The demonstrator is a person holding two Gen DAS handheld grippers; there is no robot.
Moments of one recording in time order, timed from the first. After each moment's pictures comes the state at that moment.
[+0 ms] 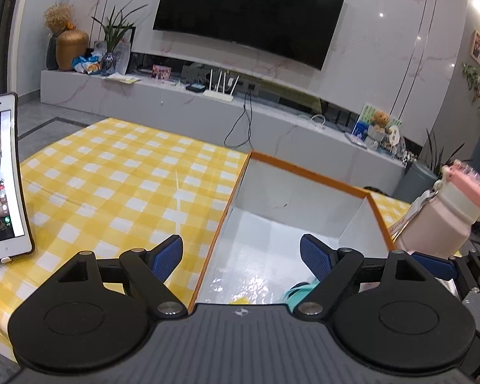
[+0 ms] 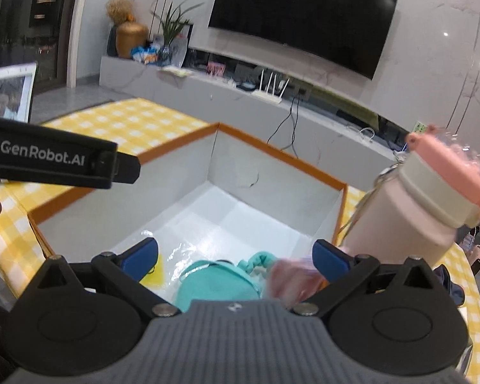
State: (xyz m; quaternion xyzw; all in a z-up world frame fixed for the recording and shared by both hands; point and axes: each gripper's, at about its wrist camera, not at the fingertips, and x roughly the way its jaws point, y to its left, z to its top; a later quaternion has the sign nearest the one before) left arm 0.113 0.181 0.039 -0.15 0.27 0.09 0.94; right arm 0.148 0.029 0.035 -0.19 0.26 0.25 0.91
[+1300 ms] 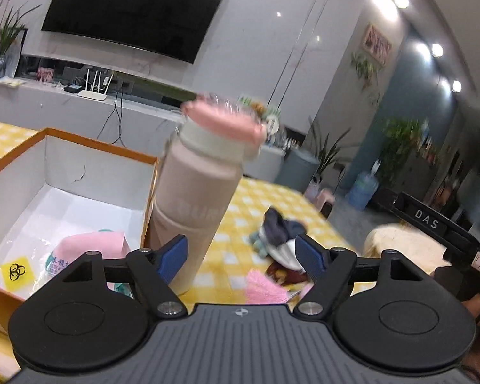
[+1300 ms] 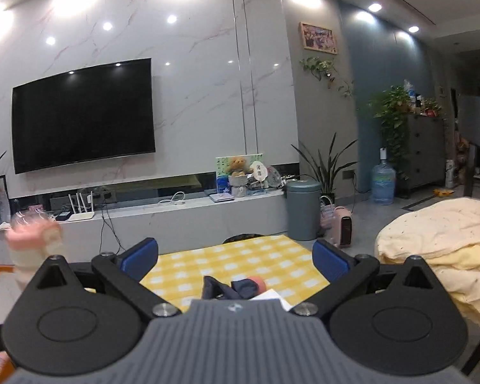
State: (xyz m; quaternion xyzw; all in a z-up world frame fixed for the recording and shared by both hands) left arm 0.112 0.002 0.046 -0.17 0.22 -0.12 0.95; right arm 0.119 -0.249 0.073 0.05 0.10 -0.04 0.99
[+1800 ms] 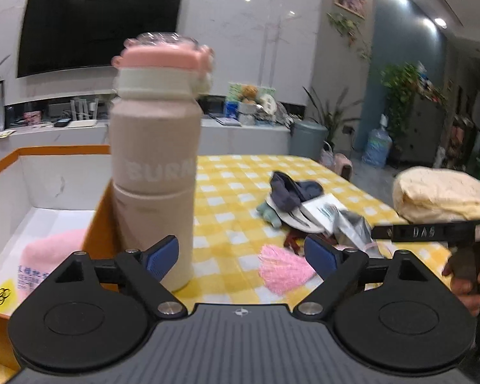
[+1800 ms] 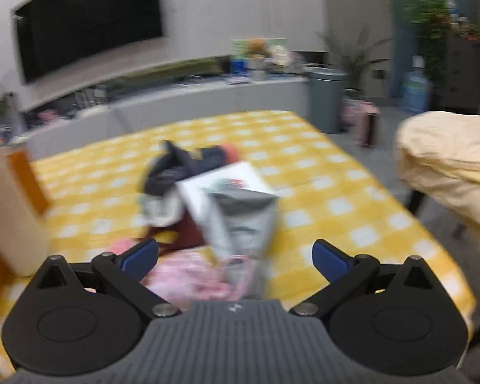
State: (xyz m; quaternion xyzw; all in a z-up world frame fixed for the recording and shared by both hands) left arm 0.133 -0.063 -0.003 -0.04 0.22 -0.10 0.97; right arm 0.180 -0.333 -0.013 0.05 0.31 0.04 0.95
